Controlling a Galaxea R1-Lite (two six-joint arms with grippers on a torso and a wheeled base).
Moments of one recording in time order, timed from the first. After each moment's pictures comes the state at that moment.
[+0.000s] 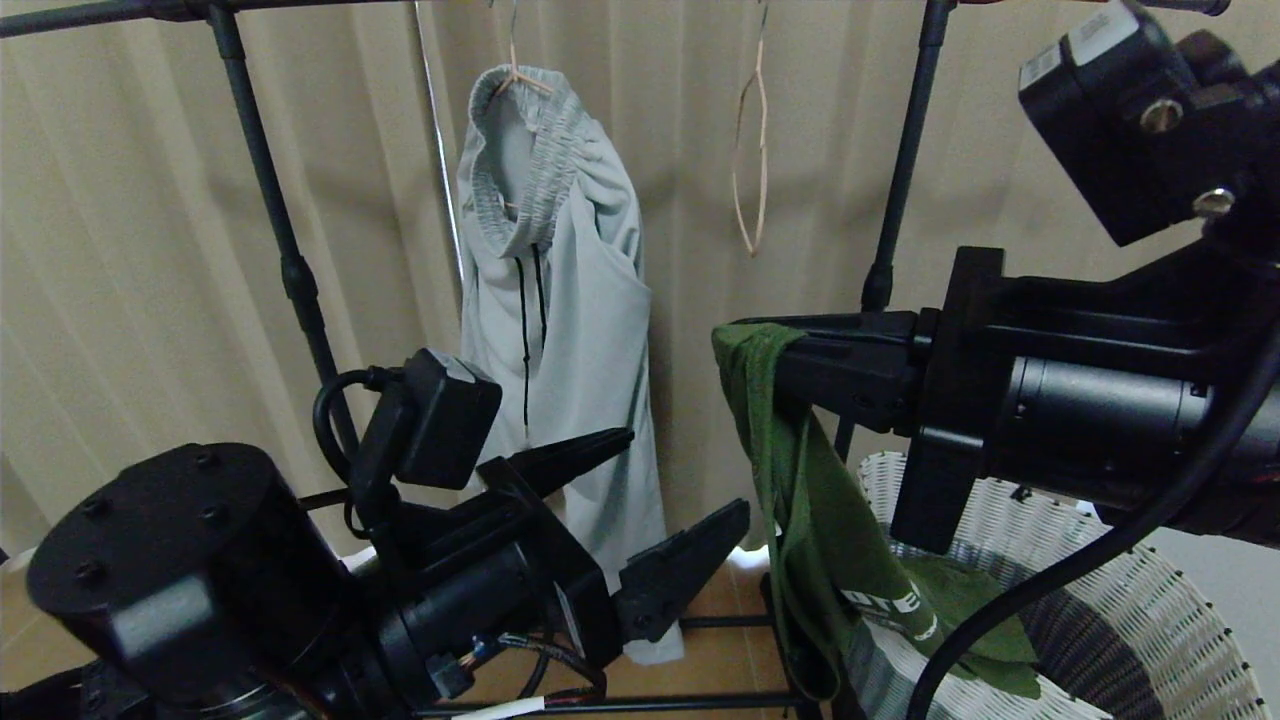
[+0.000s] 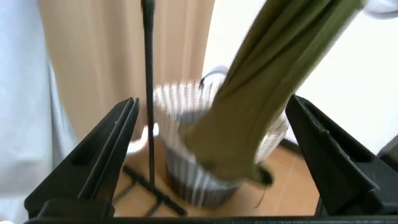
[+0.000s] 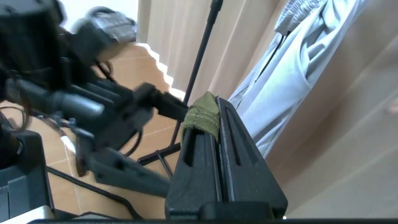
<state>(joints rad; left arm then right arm) -0.86 1.62 -0.45 -1.25 -0.09 -0.15 0.91 1.44 -1.03 -0.30 0.07 -0.14</state>
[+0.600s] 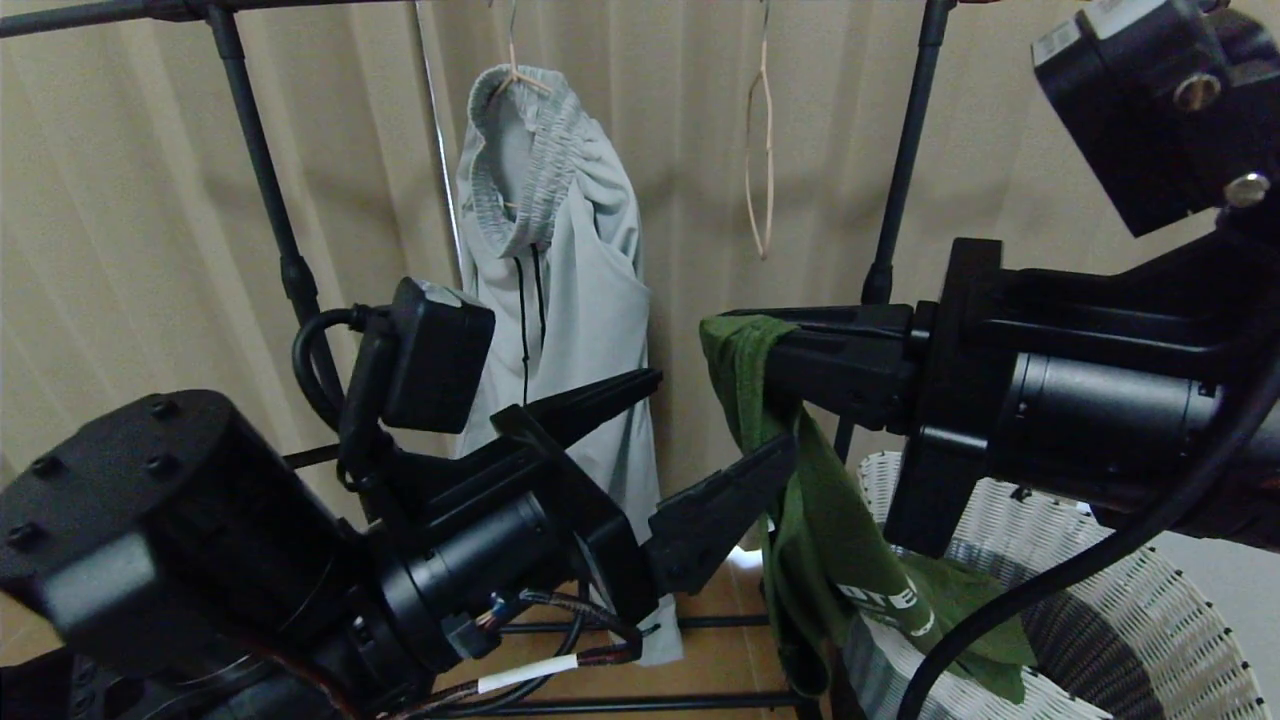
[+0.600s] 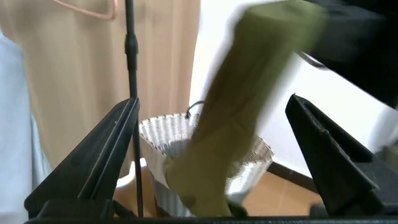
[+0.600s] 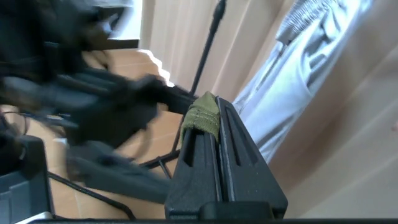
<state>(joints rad) -0.88 1.63 -0.55 -1.27 -0.08 -0.15 0.93 1.45 -1.03 -0.33 0.07 -0.14</state>
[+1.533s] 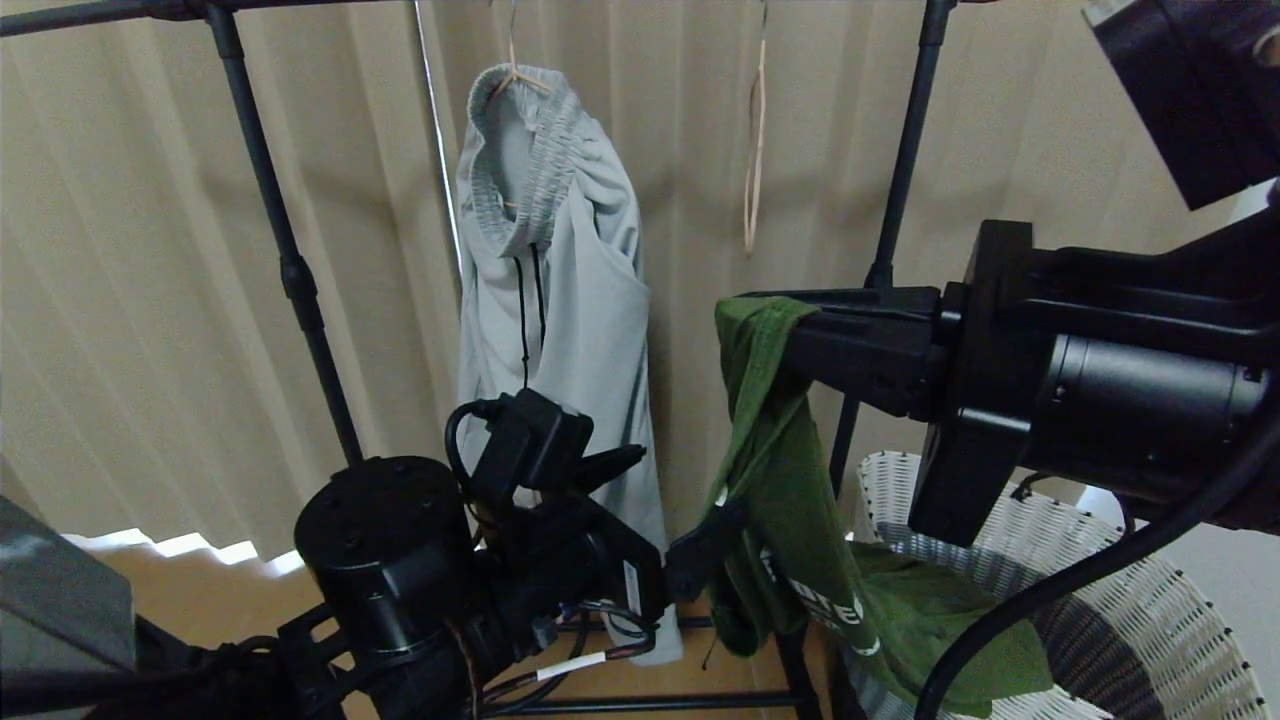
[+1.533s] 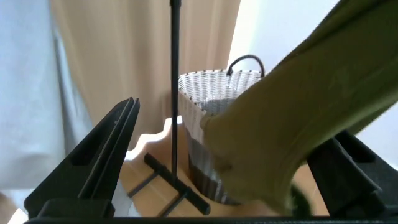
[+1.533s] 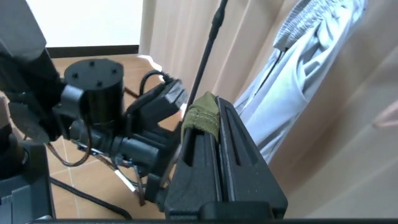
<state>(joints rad) -0.81 1.86 -0.50 -1.35 -0.03 -0.11 0.92 1.43 -1.03 -0.33 0.07 -0.14</state>
